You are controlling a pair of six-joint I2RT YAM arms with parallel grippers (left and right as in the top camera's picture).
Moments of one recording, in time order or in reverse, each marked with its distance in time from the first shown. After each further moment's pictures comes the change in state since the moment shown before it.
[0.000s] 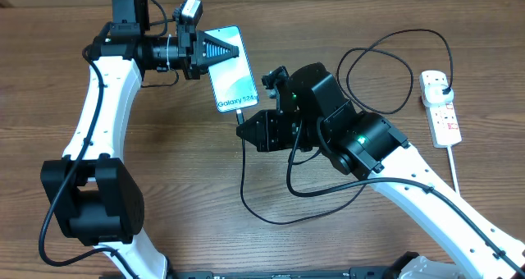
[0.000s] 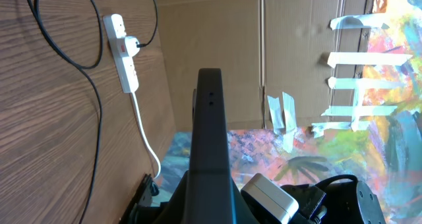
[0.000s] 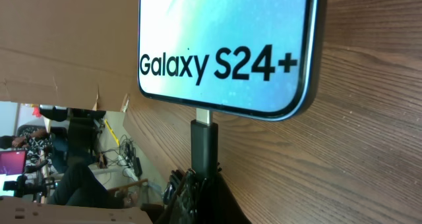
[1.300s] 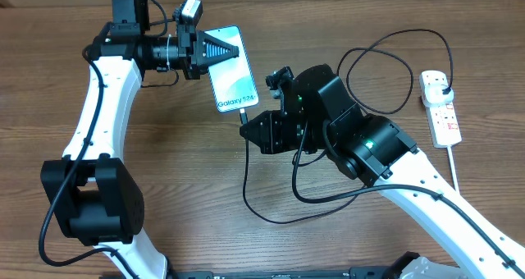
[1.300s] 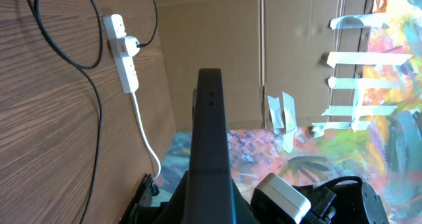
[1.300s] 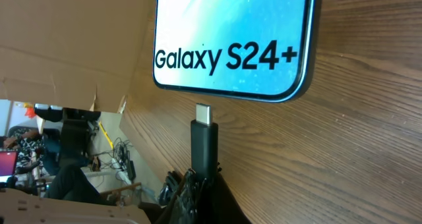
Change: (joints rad) left arm 0.000 0.000 0.000 0.000 0.000 0.001; right arm -0.001 -0.035 0.000 -0.020 0.022 -0.024
